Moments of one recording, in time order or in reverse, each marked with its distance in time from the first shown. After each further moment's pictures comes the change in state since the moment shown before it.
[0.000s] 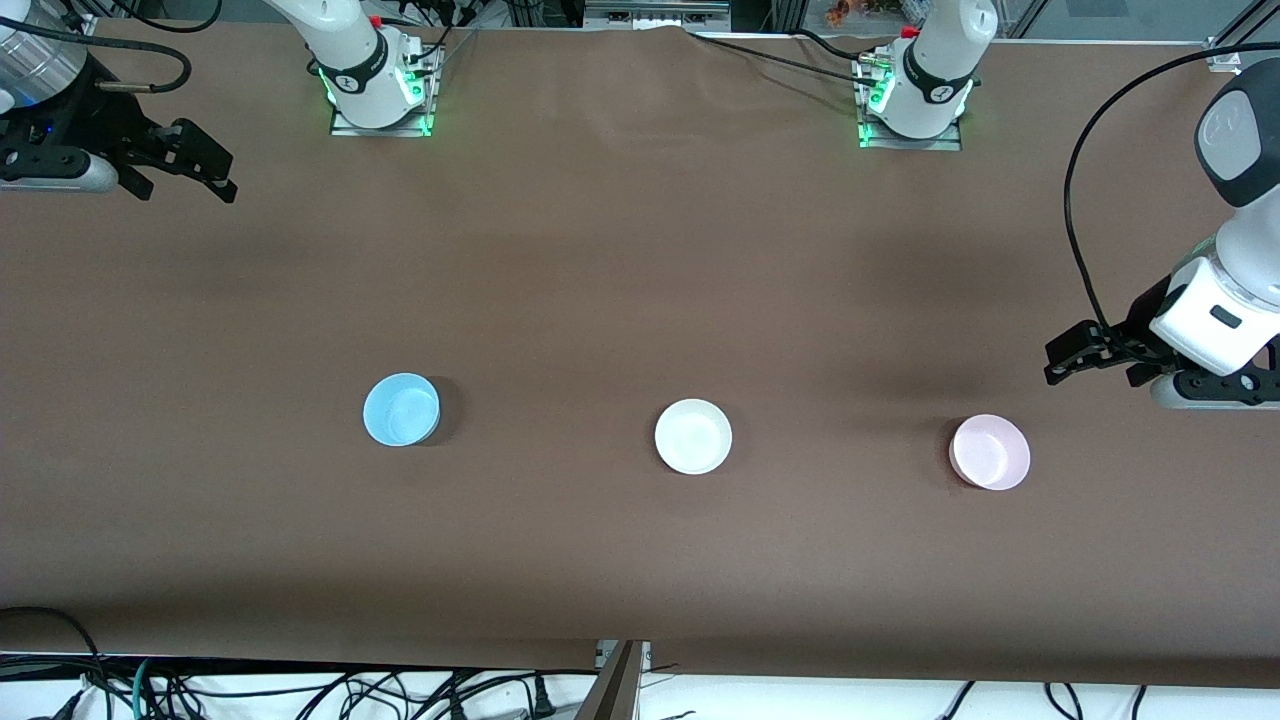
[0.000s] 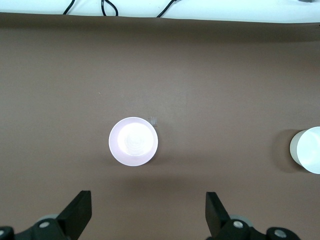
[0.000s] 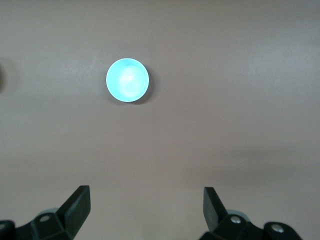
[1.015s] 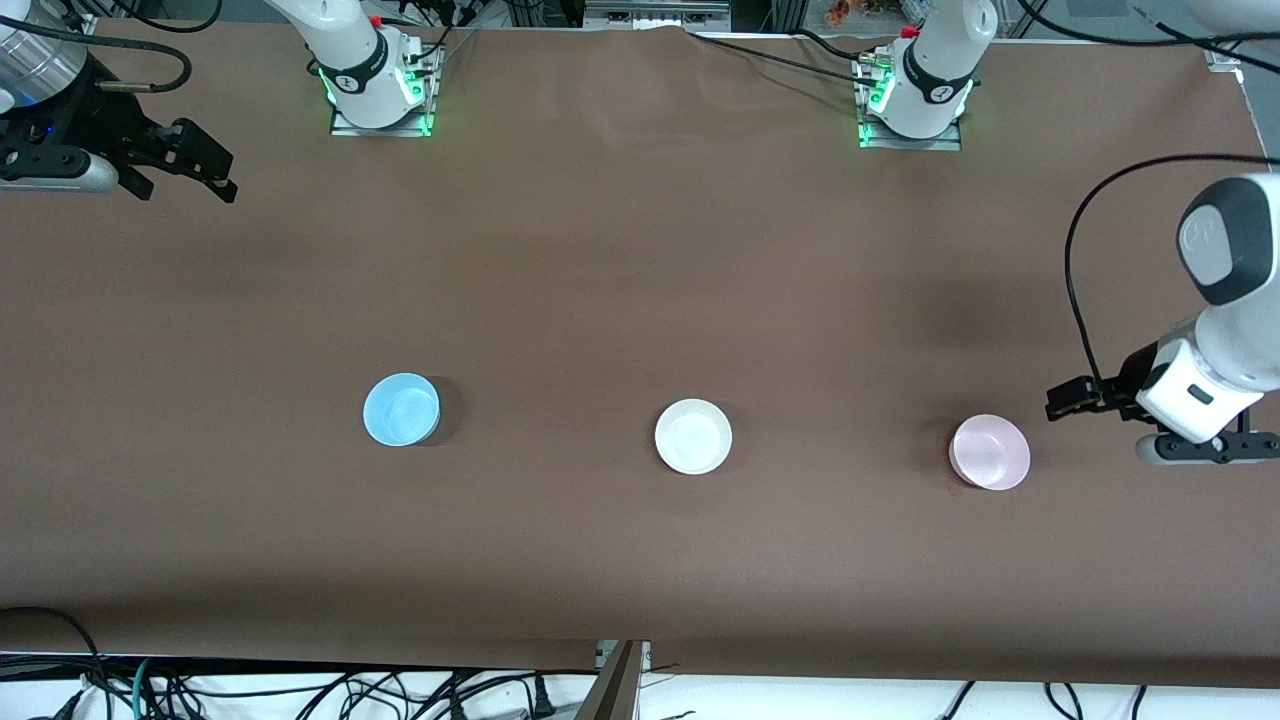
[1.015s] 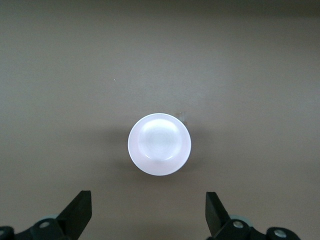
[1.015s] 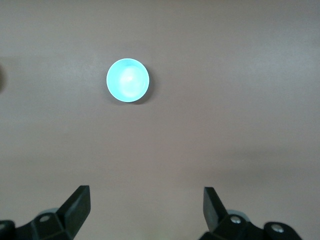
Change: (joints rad) left arm 0.088 0.180 0.007 -0.002 0.000 0.089 0.069; right arm 0.000 0.000 0.001 0.001 0.000 0.000 0.000
